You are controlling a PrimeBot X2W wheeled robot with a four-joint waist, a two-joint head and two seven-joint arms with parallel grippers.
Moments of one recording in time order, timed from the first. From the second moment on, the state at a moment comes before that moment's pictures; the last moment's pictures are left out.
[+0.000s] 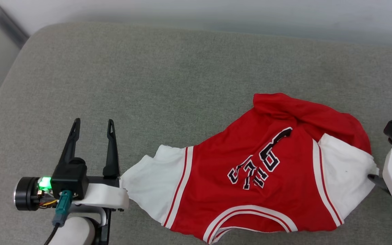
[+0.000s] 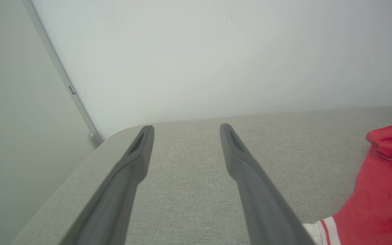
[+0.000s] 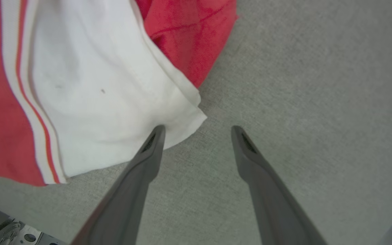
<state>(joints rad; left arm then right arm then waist) -0.24 0.53 -0.53 -0.05 -0.47 0.52 -0.26 -0.43 -0.80 0.46 0.18 0.65 0.13 0.85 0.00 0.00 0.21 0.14</state>
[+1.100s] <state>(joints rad) -0.04 0.22 -0.20 0.10 -0.17 0.19 -0.26 0.05 -0.87 0.33 0.23 0.83 0.13 0.52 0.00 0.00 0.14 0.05</state>
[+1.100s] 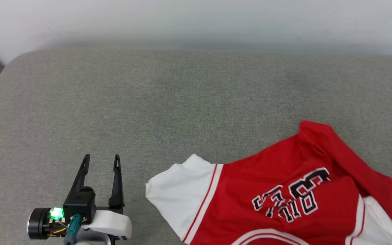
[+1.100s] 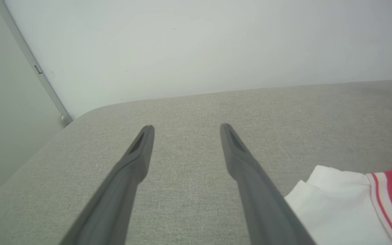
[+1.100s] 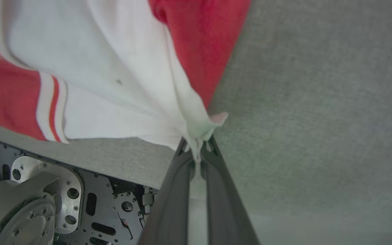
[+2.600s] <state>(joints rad) -0.13 0.12 -0.11 0.13 -0.05 0.06 -0.26 -0.52 -0.81 0.64 0.36 0.73 0.13 0.66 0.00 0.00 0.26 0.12</state>
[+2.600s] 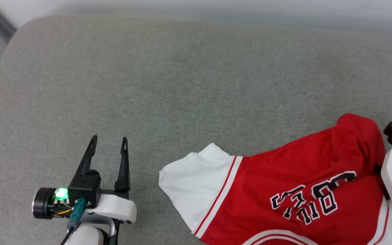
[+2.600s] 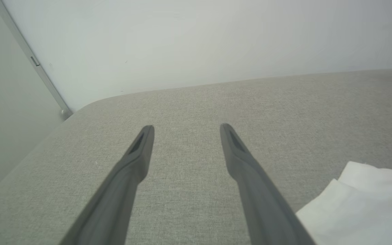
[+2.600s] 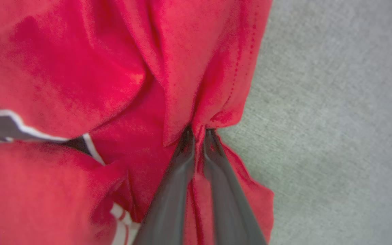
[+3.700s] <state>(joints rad) -0.16 0.08 -0.10 0.09 -0.04 0.04 -0.26 -0.96 -0.56 0.99 0.52 0.70 0.13 0.61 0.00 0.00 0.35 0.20</state>
